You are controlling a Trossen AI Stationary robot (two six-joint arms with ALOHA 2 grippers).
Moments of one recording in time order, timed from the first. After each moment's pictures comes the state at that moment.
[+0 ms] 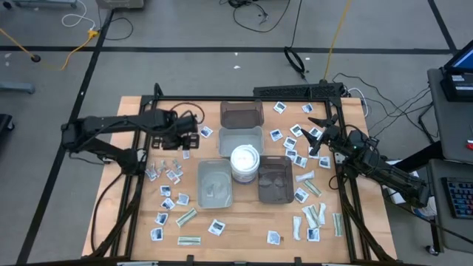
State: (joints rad) left arm 0.29 1.30 1.01 -1.17 0.02 -1.27; right arm -0.54 0.01 0.02 0.07 0.03 -0.12
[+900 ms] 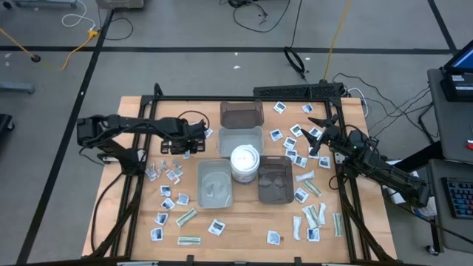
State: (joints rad) left arm 0.31 1.50 0.83 -0.87 0.00 -1.32; right arm -0.54 0.01 0.02 0.07 0.03 -0.12
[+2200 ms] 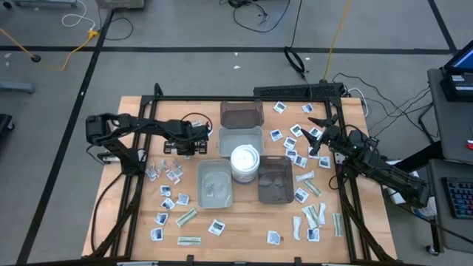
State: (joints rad) left arm 0.31 1.60 0.80 -0.73 -0.01 -1.26; right arm -0.54 0.01 0.02 0.07 0.03 -0.12
